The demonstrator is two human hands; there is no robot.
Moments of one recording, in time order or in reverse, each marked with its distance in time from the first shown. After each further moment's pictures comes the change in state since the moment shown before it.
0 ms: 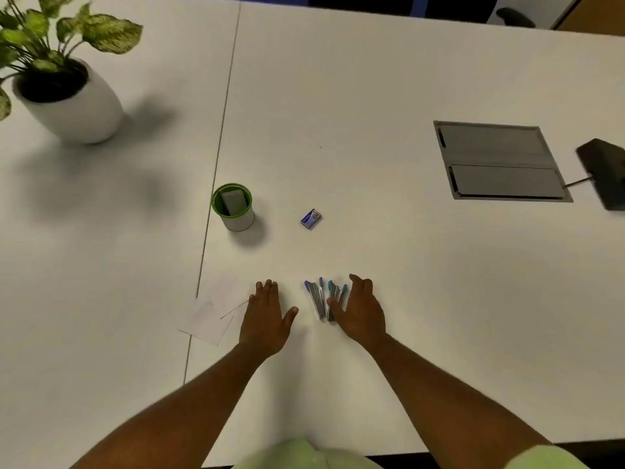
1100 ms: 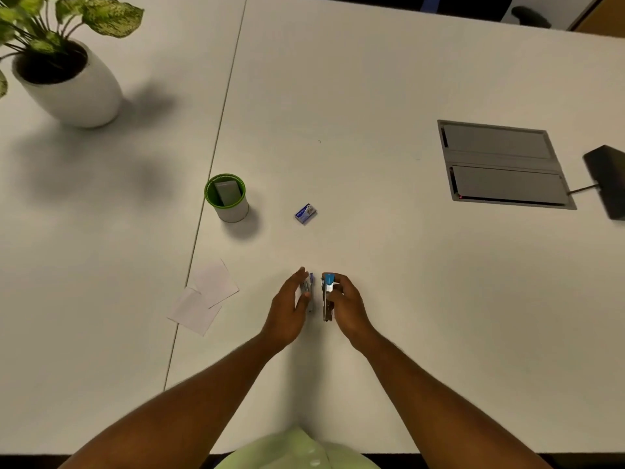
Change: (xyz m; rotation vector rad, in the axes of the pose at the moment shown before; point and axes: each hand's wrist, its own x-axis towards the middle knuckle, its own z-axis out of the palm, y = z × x) left_hand -0.004 0.070 0.010 -0.703 0.108 0.106; right_hand -0.001 -0.007 -0.015 0.813 -0.206 0.201
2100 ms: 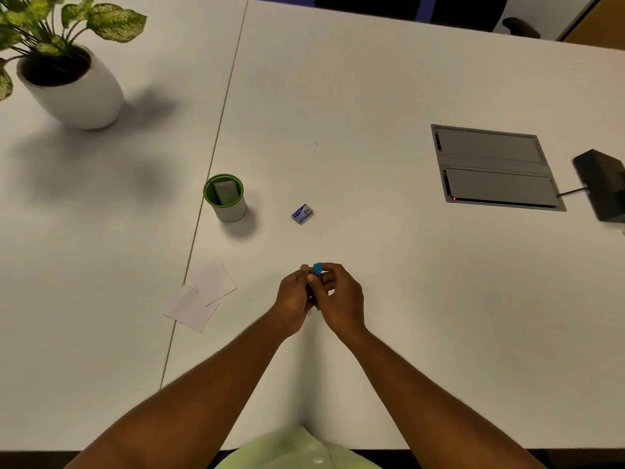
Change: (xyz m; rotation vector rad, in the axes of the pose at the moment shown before) left_hand 0.010 0.055 0.007 -0.756 -0.025 -0.509; right_hand -0.025 -0.026 0.007 -0.318 0.221 -0.378
